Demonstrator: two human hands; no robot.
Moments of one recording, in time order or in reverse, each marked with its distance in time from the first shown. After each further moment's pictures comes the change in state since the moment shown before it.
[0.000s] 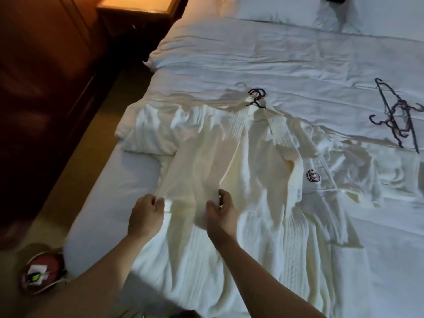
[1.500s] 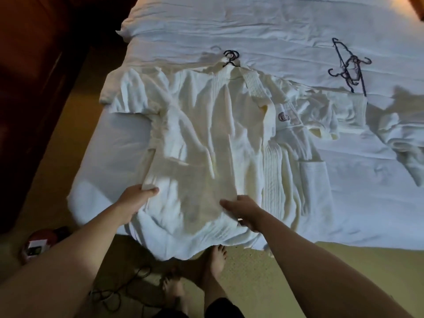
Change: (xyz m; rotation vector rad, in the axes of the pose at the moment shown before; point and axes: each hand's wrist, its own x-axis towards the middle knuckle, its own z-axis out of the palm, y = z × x) left_hand -0.107 -0.078 -0.034 -0.386 -0.464 -0.308; right_hand -0.129 0.090 -0.099 -0.056 -0.311 0.477
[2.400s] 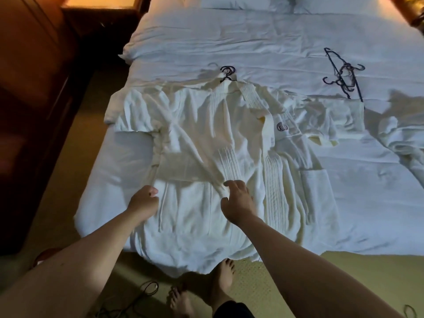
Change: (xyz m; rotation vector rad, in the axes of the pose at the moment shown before) left_hand 0.022 0.028 0.006 0.521 0.124 0.176; right_hand 0.017 -0.032 0.020 -0.679 0.374 -0.424
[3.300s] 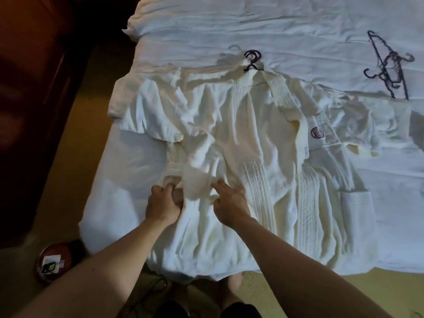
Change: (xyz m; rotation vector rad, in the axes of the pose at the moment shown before) left_hand 0.072 0.010 0.001 0.244 0.011 0.074; right_hand 0.097 -0.066 0.055 -0.105 -0.207 -0.092
